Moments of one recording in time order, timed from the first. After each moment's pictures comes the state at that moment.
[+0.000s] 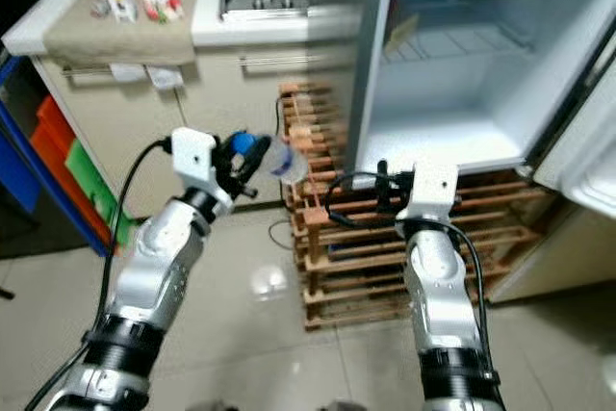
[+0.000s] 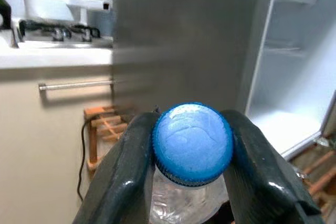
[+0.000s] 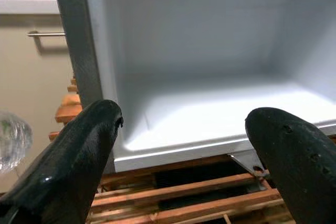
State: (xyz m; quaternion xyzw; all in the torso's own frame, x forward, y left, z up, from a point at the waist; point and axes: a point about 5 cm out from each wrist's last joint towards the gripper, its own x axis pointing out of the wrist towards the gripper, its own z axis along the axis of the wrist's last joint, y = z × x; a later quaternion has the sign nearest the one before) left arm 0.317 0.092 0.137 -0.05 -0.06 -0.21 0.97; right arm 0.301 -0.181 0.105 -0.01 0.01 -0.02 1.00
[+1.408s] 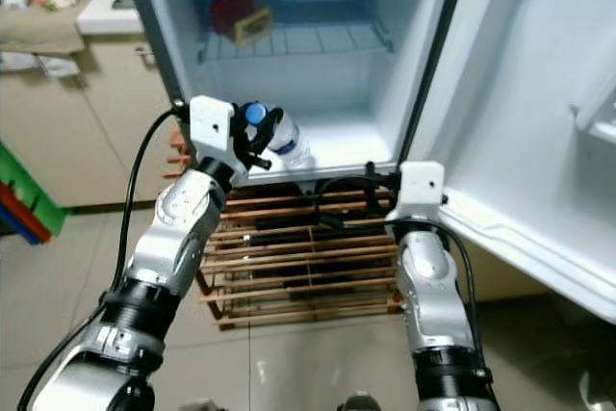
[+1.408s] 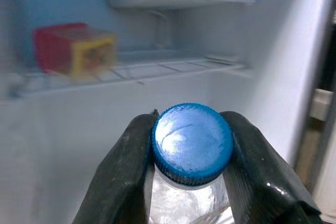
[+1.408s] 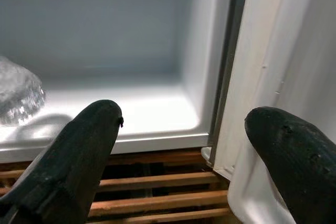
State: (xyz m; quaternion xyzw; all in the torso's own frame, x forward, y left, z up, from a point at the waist) left arm 0.350 0.073 0.170 -0.02 -0.09 -0.20 0.98; right arm 0.299 -0.178 0.100 -0.01 0.01 -0.02 1.00
